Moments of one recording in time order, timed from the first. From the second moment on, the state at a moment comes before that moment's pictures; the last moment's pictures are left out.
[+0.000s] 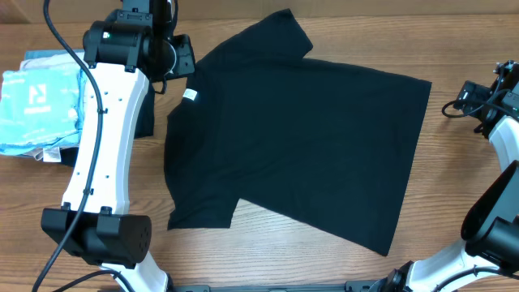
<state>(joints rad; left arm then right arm) -0.14 1.86 2.06 -1.26 0.01 -0.32 -0.50 1.86 1.27 -0.22 0.09 -0.06</state>
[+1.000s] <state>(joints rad) -0.14 2.09 2.03 -1.30 0.00 -0.33 -0.22 1.79 1.26 -1.36 -0.47 0.22</state>
